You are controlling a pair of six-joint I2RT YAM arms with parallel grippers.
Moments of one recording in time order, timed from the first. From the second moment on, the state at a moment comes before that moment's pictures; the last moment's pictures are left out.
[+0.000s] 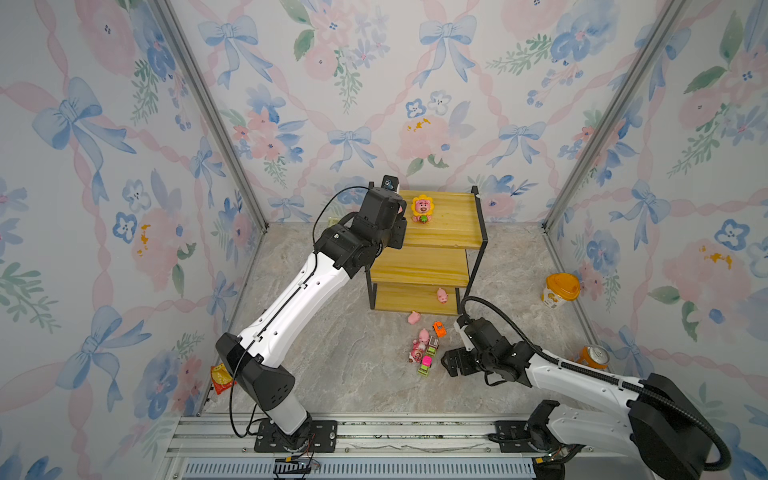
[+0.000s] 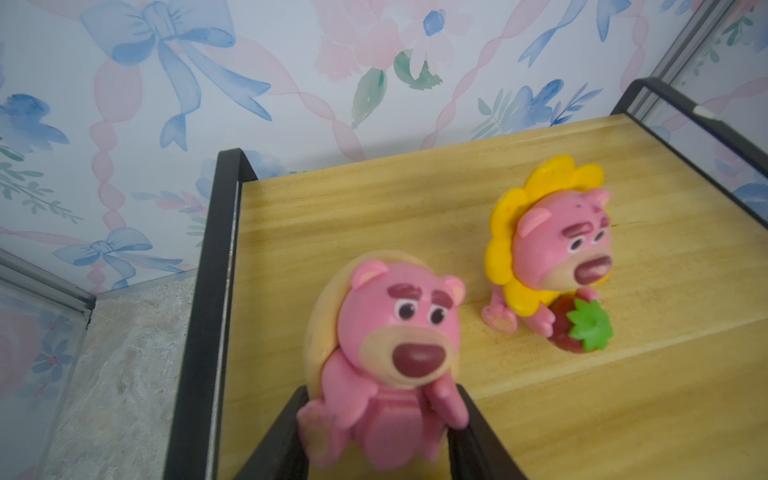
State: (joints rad) left arm -0.66 1.63 1.91 -0.81 -0.37 -0.18; right arm 0.73 1.16 0.46 -0.33 -0.03 0.45
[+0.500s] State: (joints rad) left arm -0.67 1.63 1.91 -0.81 -0.37 -0.18; right arm 0.73 1.16 0.46 -0.33 -0.03 0.45
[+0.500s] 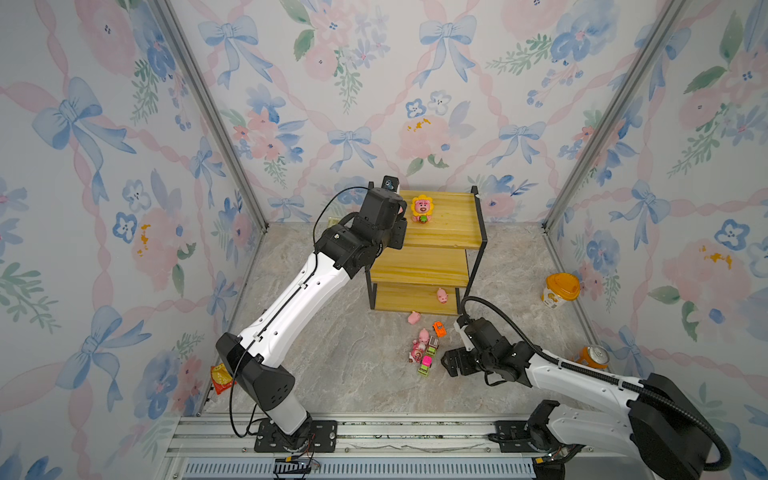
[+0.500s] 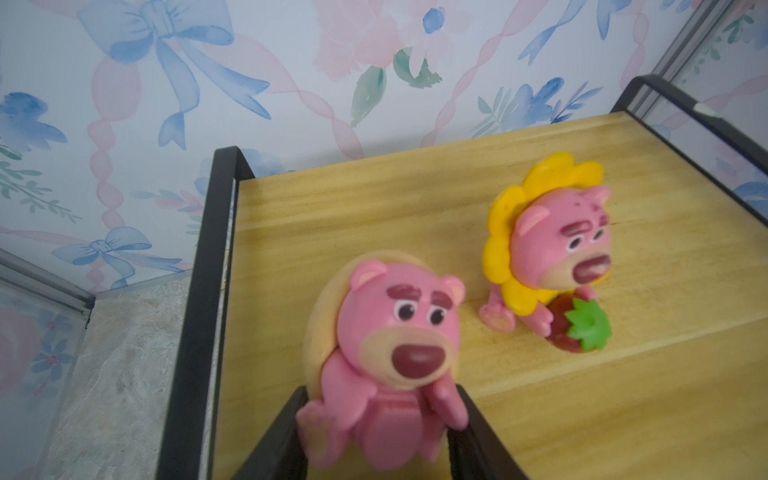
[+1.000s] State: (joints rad) left arm -0.67 1.63 1.91 -0.81 -0.37 -0.18; right arm 0.73 1.16 0.46 -0.33 -0.03 0.45
